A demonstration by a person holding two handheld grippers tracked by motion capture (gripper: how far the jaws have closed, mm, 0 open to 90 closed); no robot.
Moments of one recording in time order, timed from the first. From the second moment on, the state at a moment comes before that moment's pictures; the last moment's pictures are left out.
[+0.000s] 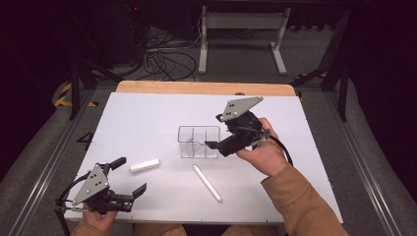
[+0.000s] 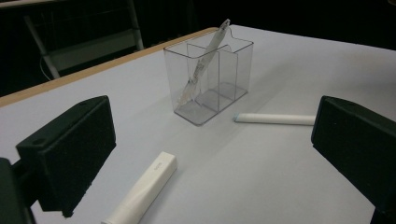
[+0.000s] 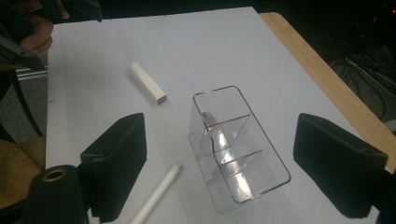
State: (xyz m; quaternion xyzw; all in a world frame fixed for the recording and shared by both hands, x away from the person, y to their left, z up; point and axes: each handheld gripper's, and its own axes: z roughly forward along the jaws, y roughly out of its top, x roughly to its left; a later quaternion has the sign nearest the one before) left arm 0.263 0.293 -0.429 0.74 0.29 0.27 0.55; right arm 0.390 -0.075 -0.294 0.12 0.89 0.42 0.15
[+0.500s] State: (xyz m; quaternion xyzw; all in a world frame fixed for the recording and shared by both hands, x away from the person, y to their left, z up) left arm 0.263 0.292 -0.429 0.74 0.29 0.27 0.55; right arm 0.377 -0.101 -0.314 0.15 0.86 0.46 0.14
